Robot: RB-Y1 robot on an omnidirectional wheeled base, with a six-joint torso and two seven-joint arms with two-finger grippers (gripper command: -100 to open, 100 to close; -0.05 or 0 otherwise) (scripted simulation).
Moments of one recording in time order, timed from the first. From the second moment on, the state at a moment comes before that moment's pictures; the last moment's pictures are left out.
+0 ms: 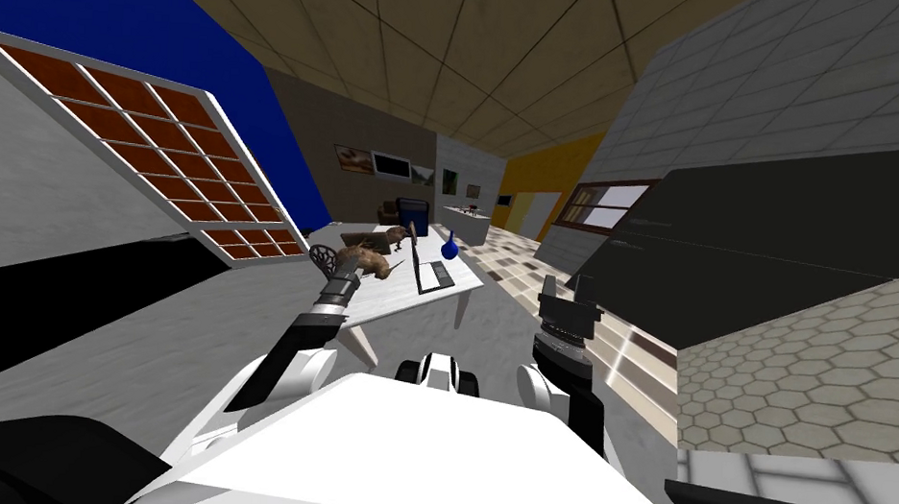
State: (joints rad) left arm 0.61 0.14 0.19 -2.35 0.05 -0.18 -0.11; right arm 0.49 0.03 0.00 -2.32 -0.04 -0.60 0.04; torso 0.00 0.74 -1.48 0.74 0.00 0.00
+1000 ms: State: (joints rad) left arm 0.65 0.11 0.27 -2.39 0.04 0.06 -0.15; right arm 0.49 0.03 0.00 -2.32 -0.04 -0.60 0.04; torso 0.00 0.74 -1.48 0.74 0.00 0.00
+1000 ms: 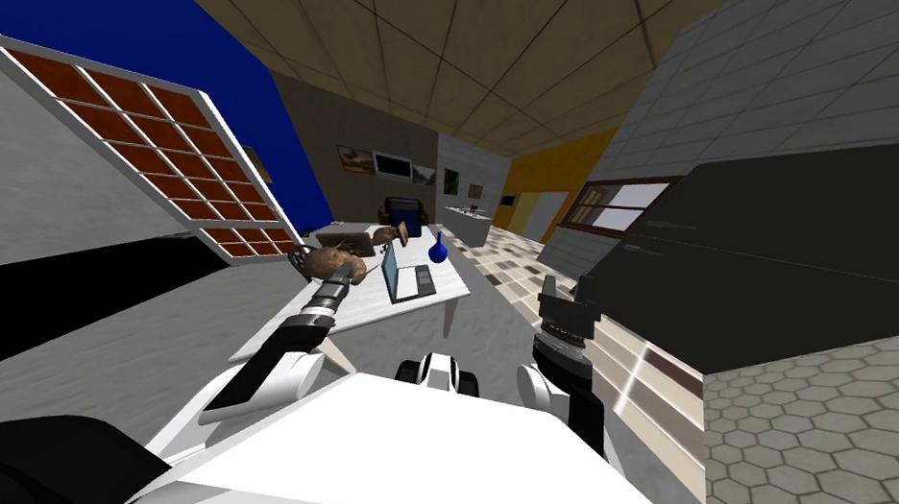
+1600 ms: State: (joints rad) left arm 0.66 0.14 0.31 -2.41 0.03 0.20 -0.16; right arm 0.49 0.03 0.00 -2.32 -0.04 -0.60 0.04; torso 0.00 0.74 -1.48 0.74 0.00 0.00
